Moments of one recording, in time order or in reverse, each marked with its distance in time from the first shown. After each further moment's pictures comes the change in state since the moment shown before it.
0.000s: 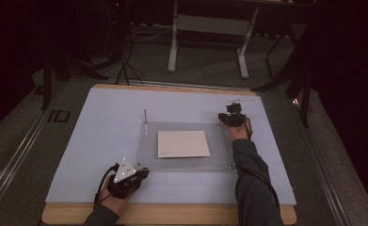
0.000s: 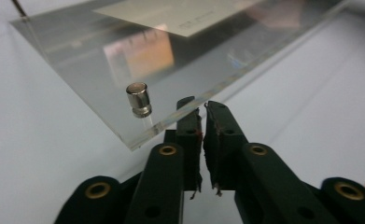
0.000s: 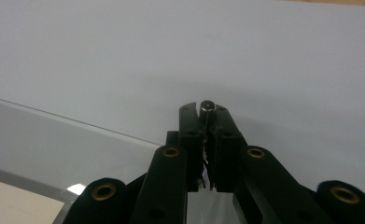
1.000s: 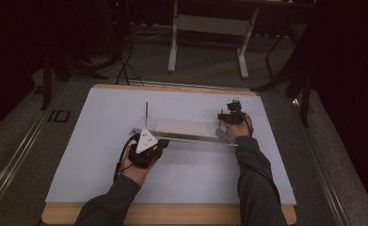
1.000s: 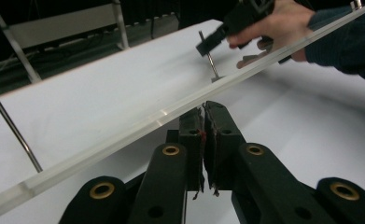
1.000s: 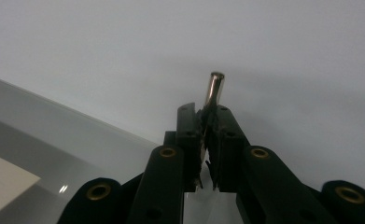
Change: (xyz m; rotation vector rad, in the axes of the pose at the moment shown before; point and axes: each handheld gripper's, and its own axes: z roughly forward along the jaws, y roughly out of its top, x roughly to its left) left arm -0.010 0.108 0.030 -0.150 0.029 0.100; right arm -0.010 0.007 0.008 0.074 0.053 0.026
